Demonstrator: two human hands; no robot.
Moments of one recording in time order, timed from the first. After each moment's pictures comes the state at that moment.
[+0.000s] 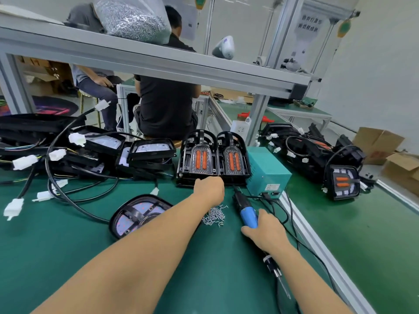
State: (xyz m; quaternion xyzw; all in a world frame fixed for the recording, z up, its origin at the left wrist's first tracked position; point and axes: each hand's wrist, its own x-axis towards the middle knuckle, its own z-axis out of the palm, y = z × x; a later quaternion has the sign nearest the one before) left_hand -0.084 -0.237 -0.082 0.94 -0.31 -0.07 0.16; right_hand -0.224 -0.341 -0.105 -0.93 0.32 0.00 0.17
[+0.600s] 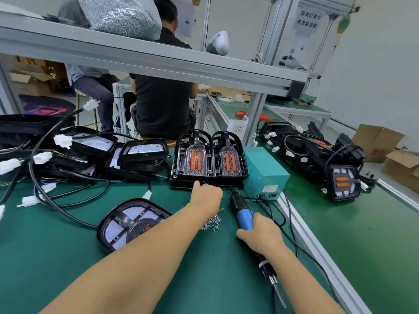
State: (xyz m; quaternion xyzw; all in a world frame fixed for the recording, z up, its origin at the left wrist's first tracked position) left_hand -0.090 -0.245 -0.099 0.94 -0.35 0.02 0.02; right_hand -0.215 -0.346 -0.110 -0.93 0.33 0.02 0.15
